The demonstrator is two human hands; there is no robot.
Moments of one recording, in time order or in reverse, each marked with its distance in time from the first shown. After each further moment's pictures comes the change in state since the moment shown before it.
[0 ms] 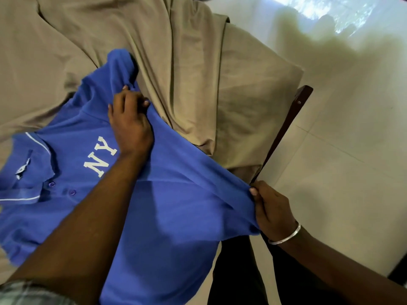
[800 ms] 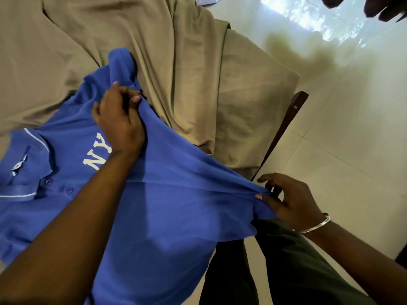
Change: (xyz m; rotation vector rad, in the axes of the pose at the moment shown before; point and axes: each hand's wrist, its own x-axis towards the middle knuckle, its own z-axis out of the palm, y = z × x) left_hand 0.008 0.011 -0.023 -0.043 0.108 -0.060; right_hand 0.026 0.019 -0.054 -0.146 -0.245 -0.059
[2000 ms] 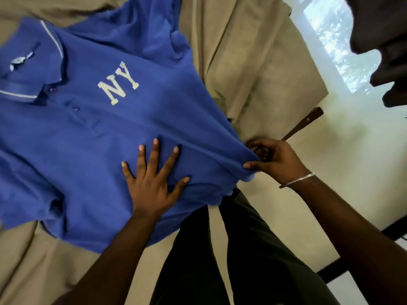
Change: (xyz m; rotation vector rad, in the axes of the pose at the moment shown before) left_hand -0.245 0.028 -0.045 0.607 -0.462 -0.189; right_hand 0.091 -0.025 -0.022 0.228 -0.475 0.161
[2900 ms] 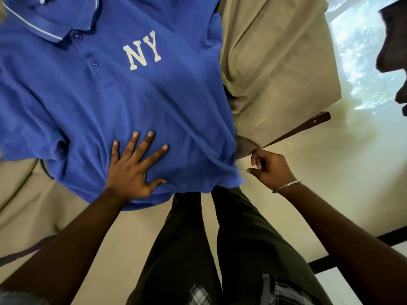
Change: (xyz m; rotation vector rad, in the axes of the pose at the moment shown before) left_hand -0.064 -0.058 0.012 0.030 0.022 0.197; right_hand -0.029 0.042 0.014 -0.538 -0.117 -0.027
